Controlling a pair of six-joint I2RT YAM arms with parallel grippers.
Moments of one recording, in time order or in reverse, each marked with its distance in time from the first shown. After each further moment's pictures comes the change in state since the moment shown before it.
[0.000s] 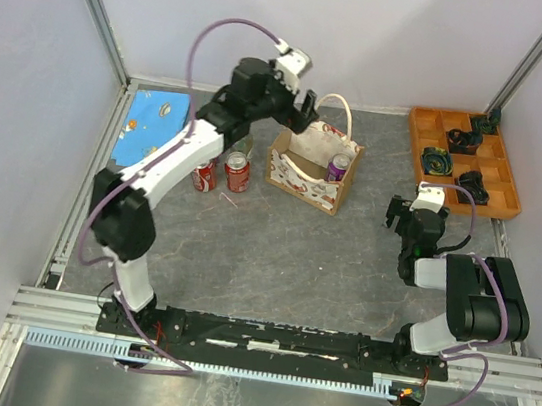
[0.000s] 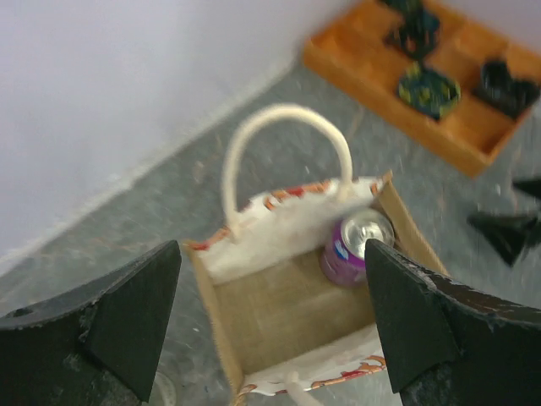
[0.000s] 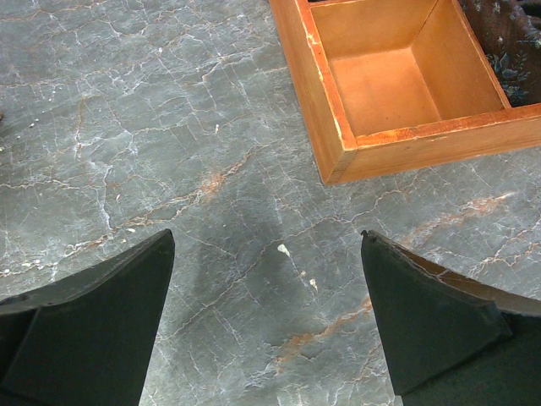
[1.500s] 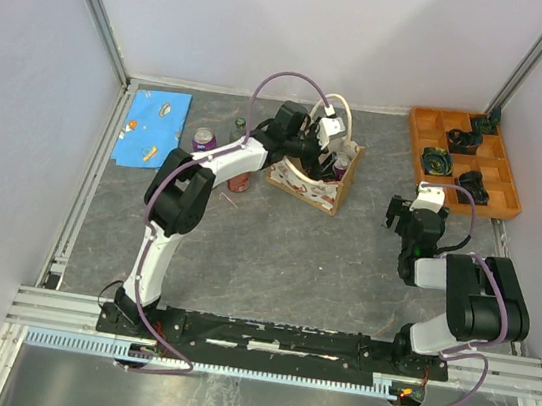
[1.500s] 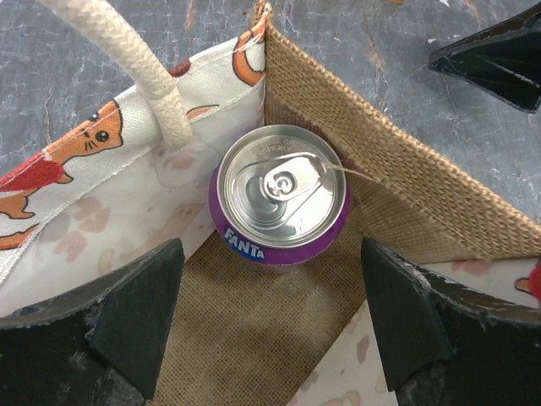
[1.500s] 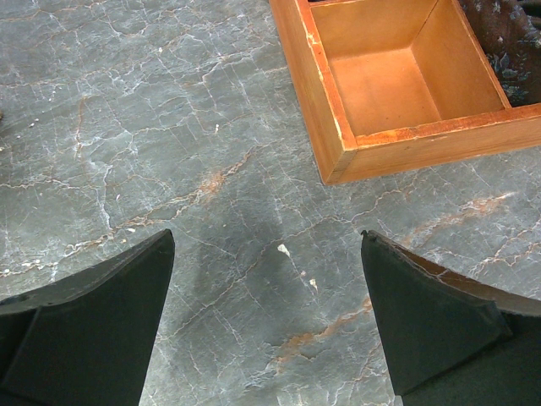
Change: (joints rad) left arm -0.100 0.462 0.084 0.046 0.388 0.290; right arm 0.000 0.000 0.000 0.000 0.000 0.000
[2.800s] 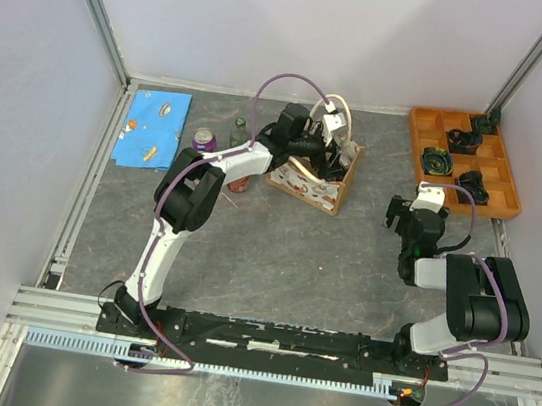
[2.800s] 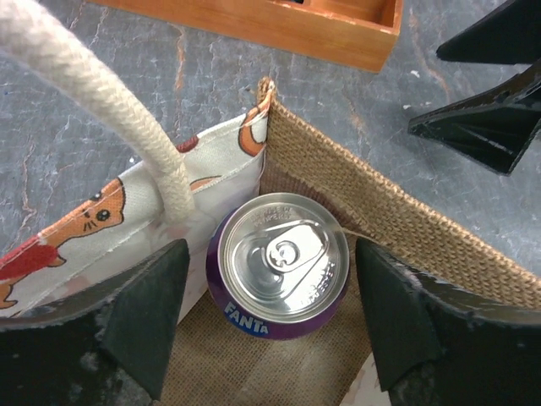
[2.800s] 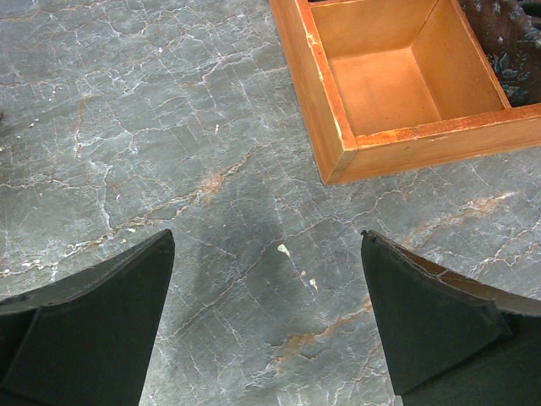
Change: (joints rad) left arm -0.004 0.095 0.032 0.222 0.087 -0.170; right arm 0.000 0.000 0.000 0.000 0.000 0.000
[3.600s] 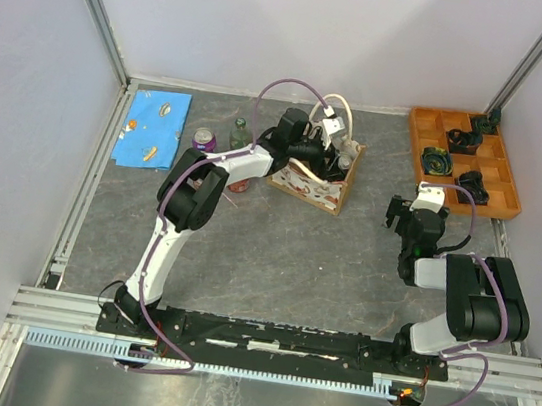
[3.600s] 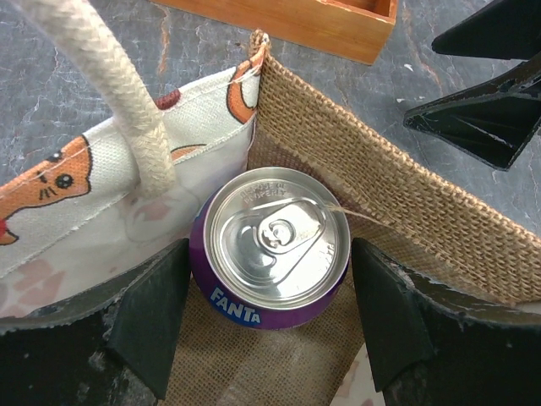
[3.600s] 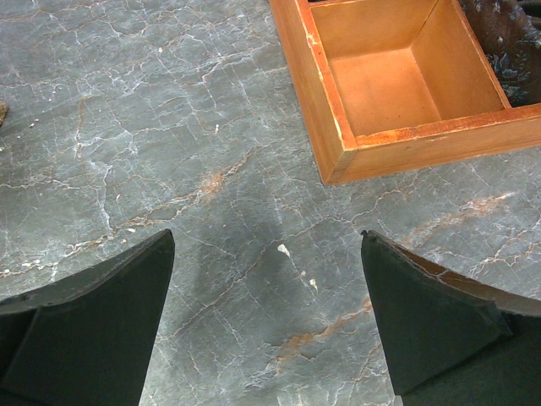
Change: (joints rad) left arm 0.000 0.031 -0.018 0.041 0.023 -0.045; right arm 0.000 0.000 0.000 0.000 0.000 0.000
